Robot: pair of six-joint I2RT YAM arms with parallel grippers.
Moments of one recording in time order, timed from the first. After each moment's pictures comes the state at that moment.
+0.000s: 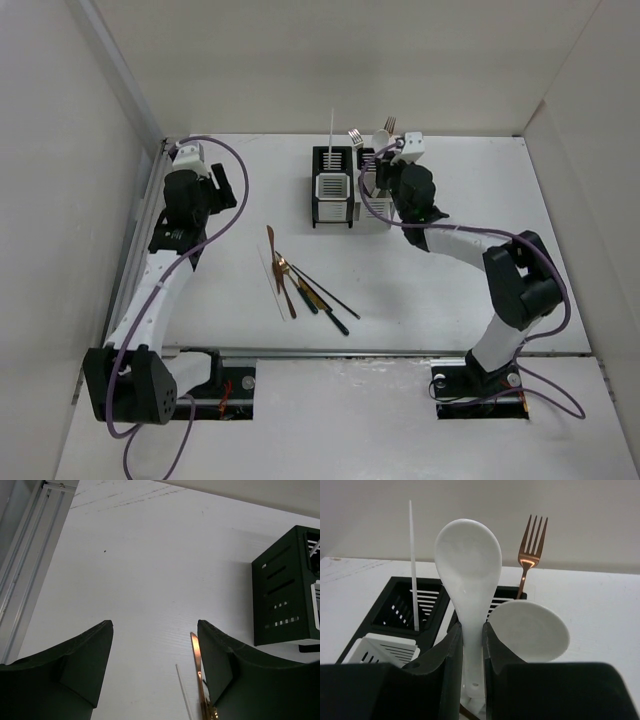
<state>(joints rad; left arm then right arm) -0.08 1.12 0.91 -0.14 -0.11 -0.21 0.47 1.71 1.03 0.70 0.26 0.11</state>
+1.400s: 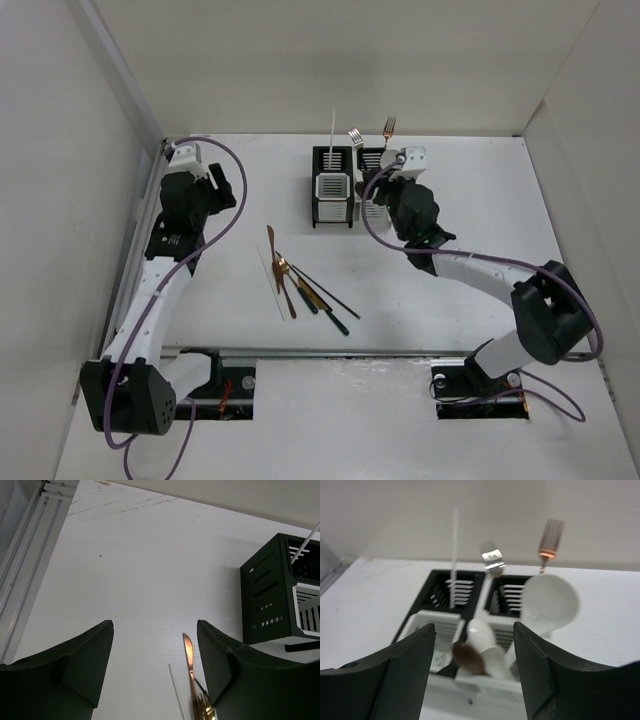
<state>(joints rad) -0.08 1.08 0.92 -0.14 -0.10 -0.23 0.59 1.50 0.87 0.70 0.40 0.14</state>
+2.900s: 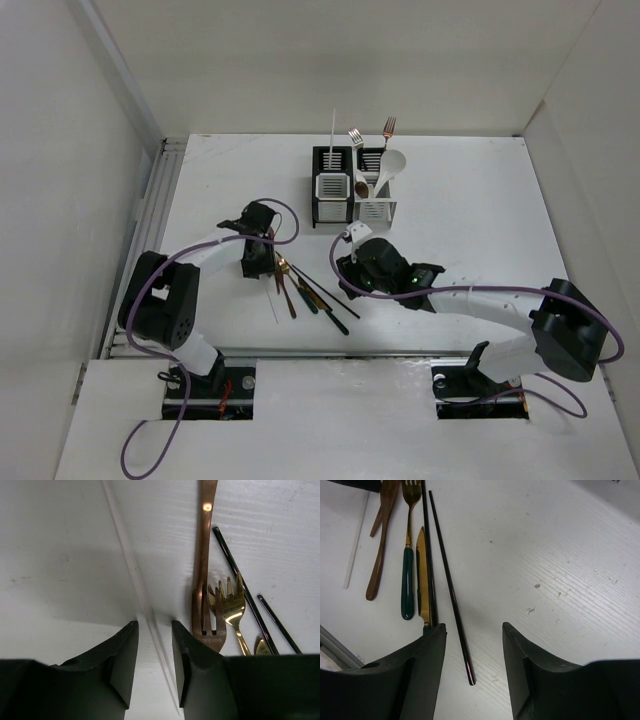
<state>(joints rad) -0.37 1.57 0.87 -0.55 -0.11 -0.51 0.94 1.37 0.77 -0.08 0.14 0.31</state>
